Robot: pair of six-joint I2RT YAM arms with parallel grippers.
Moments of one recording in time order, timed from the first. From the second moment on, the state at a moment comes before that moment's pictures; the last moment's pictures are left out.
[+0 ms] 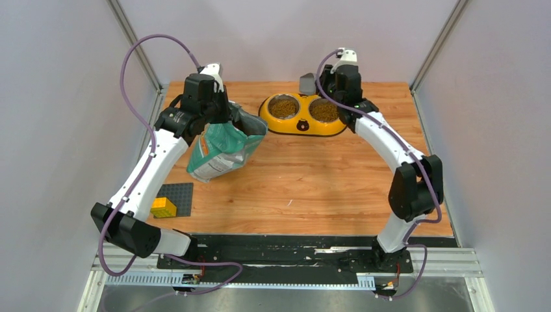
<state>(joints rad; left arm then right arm) -0.38 1.38 1.52 -0.70 -0.11 -0.32 0.37 1.77 1.51 0.01 0.15 0.29</state>
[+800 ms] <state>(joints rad) -0.38 1.40 1.50 -0.70 0.15 -0.35 0.05 0.96 1.07 -0.26 -0.65 0.72</state>
